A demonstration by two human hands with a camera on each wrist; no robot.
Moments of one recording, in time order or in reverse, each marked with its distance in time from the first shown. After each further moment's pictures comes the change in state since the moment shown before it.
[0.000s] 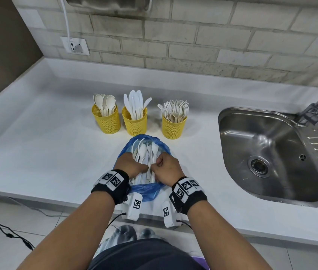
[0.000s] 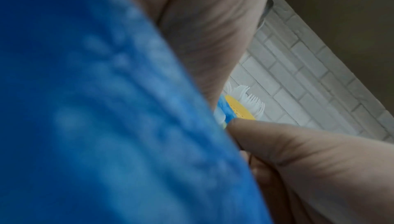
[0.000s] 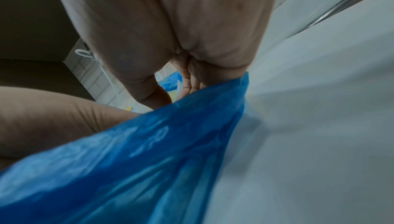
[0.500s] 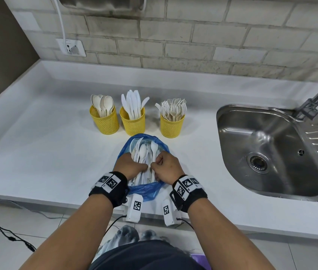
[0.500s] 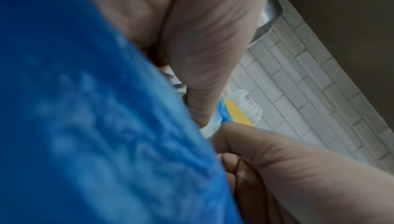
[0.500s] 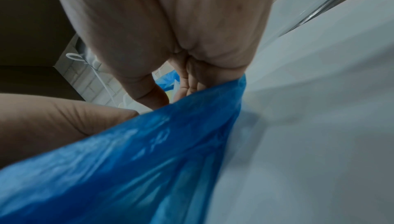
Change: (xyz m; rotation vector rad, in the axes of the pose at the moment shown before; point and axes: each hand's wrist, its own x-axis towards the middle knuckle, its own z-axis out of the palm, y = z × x) left_hand 0.004 -0.009 0.006 -0.151 -0.020 0.007; right_hand 0.004 0.007 0.002 0.061 -0.014 0.005
